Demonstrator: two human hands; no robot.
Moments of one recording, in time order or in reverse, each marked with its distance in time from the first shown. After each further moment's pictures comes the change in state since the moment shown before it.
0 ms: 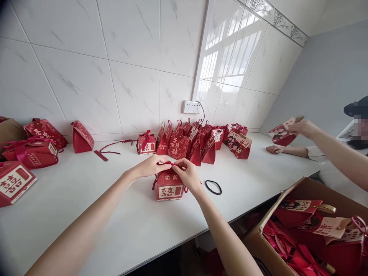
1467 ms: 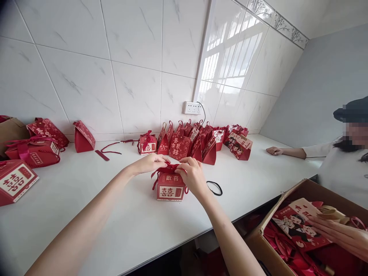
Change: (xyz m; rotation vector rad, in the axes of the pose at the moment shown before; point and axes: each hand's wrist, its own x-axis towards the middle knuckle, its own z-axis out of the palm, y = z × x) left_hand -0.004 0.005 -0.013 -0.025 0.030 -0.094; right_hand -0.005 -0.003 -0.017 -0.723 0.033 -0.468
